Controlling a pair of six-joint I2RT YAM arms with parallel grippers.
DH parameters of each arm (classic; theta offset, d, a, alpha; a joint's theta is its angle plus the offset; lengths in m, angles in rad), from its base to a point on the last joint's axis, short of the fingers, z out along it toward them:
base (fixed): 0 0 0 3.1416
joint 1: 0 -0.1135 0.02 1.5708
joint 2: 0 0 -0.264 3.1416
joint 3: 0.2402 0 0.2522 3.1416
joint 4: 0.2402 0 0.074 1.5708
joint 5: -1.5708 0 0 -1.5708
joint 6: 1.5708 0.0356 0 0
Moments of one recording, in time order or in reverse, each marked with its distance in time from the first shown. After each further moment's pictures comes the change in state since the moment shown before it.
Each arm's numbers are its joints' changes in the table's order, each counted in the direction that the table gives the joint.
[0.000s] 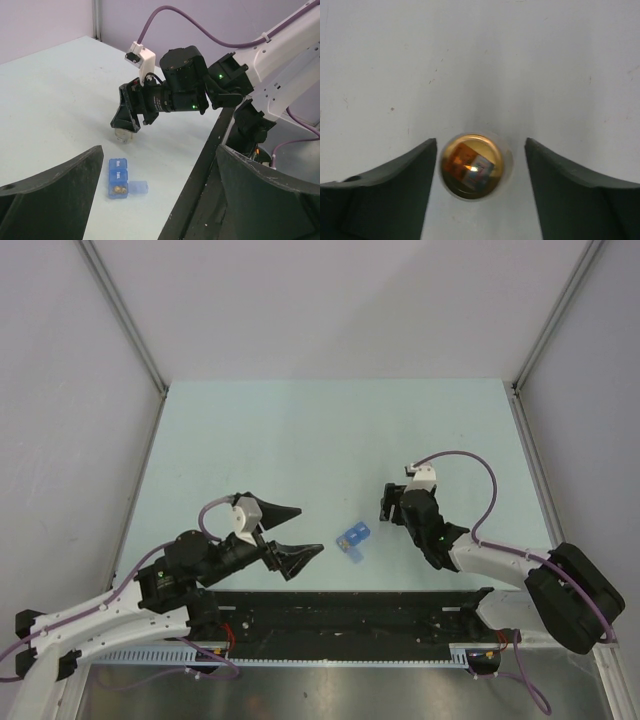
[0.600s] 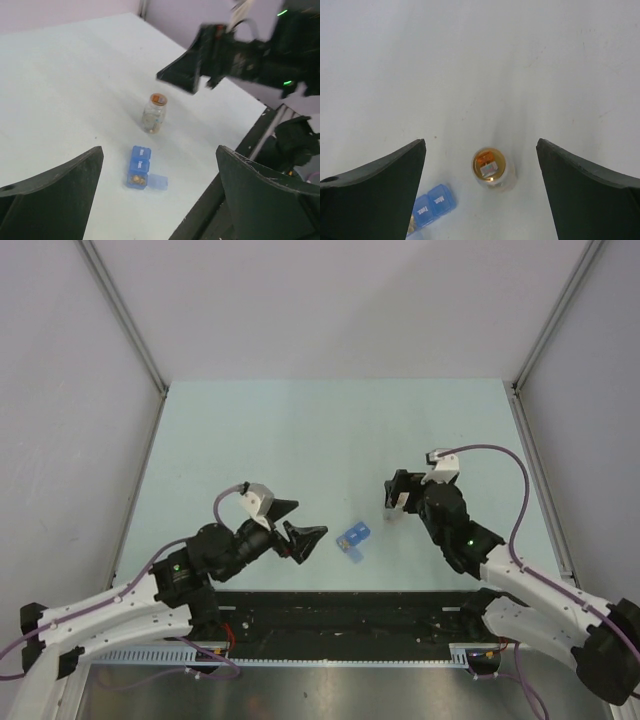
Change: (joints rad) left arm -0.010 0.075 -0.005 -0.001 0.169 -0.072; right arm 0.002 -0.306 0.070 0.204 0.014 -0.037
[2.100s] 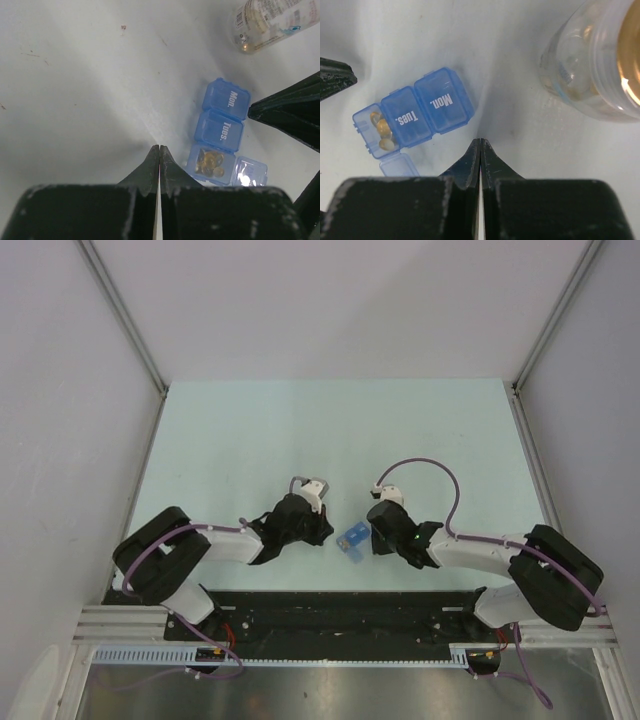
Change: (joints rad) left arm -0.338 0.995 -0.058 -0.478 -0.319 -0.166; right arm -0.196 0.429 0.076 0.225 0.185 0.210
